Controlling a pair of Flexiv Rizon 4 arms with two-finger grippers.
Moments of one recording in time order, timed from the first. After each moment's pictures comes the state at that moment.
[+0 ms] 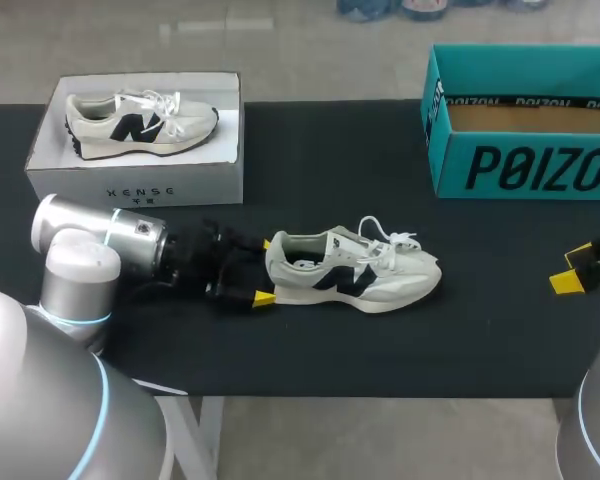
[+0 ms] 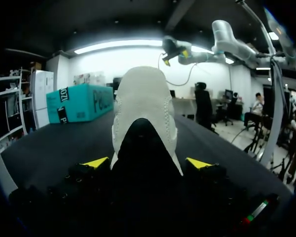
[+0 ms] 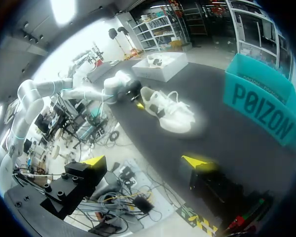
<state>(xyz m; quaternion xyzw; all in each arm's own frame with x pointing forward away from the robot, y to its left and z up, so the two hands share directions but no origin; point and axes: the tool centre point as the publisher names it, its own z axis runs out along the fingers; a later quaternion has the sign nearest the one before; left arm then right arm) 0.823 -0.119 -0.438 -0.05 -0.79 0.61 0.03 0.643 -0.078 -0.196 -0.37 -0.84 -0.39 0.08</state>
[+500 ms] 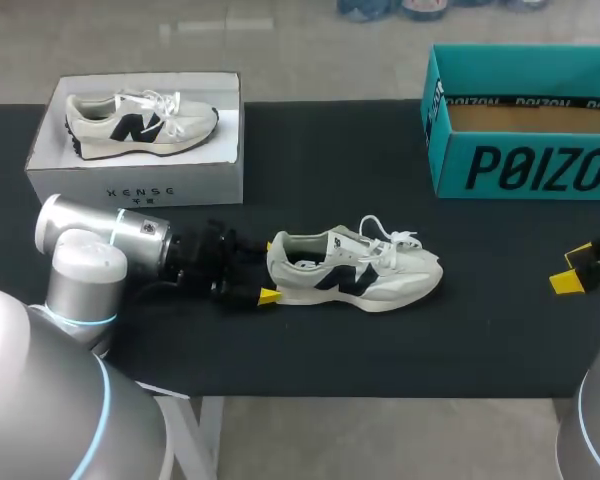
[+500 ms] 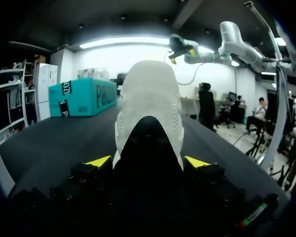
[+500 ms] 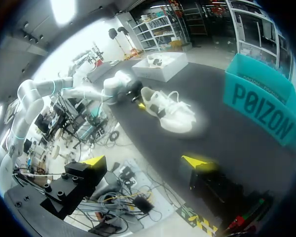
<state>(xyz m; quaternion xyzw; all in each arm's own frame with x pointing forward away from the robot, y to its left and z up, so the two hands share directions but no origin) 0.824 -0.124 -0.441 -0.02 -0.80 0.60 0.04 0.643 -0.078 -0.196 -0.37 -0.84 -0.39 0.08</state>
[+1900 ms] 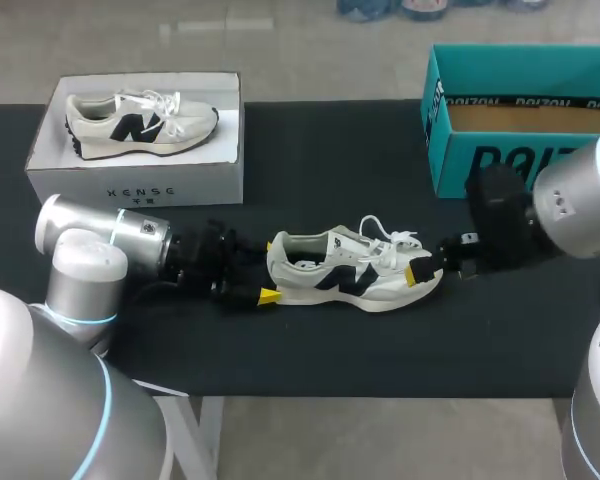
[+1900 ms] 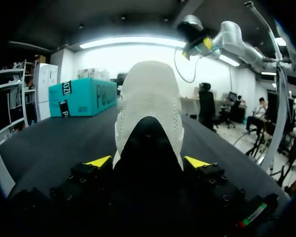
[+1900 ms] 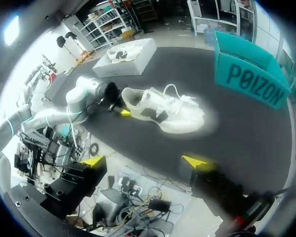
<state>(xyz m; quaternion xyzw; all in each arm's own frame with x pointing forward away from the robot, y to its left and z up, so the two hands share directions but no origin) 0.824 -0.124 -0.441 -0.02 -0.80 0.60 0.04 0.660 0.074 -0.217 -0.57 -0.78 -0.27 0.02</state>
